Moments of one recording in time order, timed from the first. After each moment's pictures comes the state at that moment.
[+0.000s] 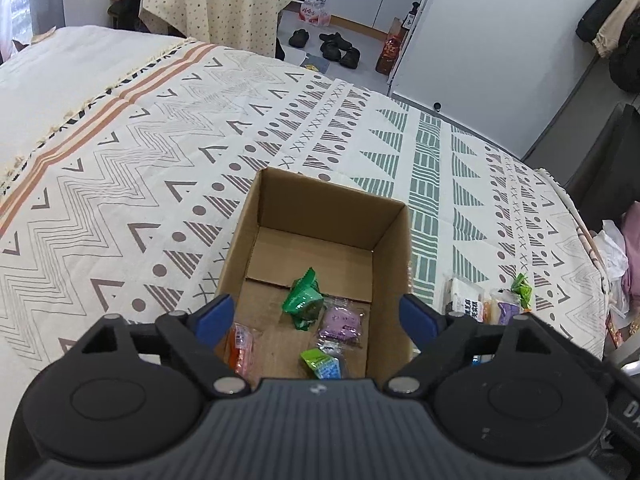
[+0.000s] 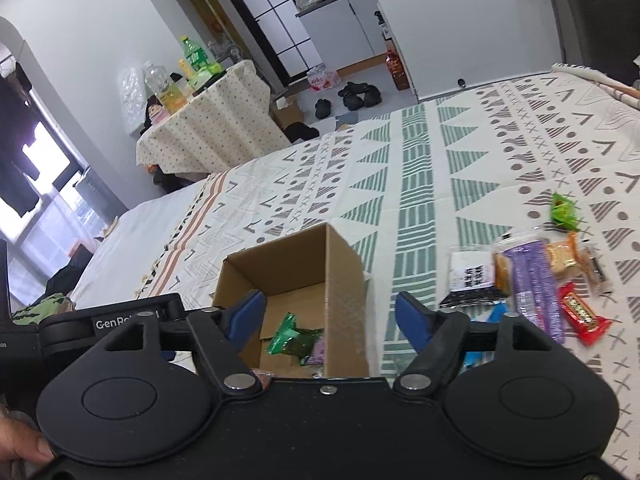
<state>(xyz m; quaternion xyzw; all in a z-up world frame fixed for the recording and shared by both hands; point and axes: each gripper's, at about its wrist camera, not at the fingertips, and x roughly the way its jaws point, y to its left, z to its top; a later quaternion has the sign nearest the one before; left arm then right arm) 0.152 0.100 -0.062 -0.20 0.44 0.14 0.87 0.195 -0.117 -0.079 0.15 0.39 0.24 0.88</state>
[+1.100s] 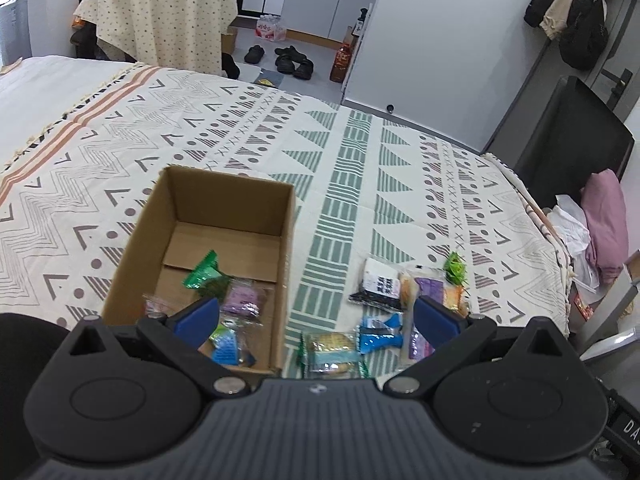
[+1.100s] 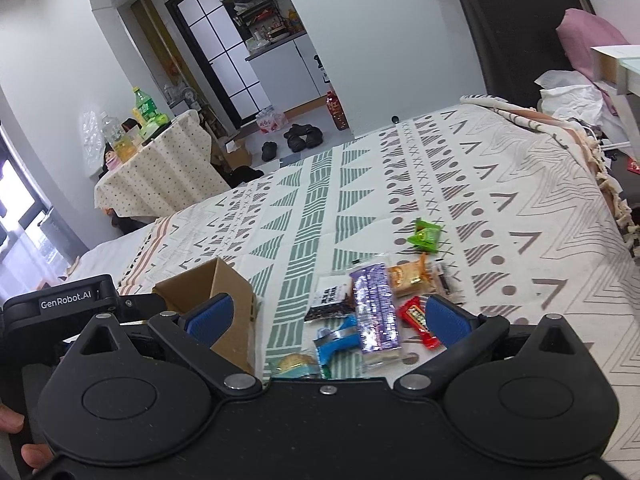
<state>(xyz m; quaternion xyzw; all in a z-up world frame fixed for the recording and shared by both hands) 0.149 0.002 -0.045 -0.17 0.41 0.10 0.89 0.166 -0.246 -0.077 0.15 0.35 0.17 0.91</state>
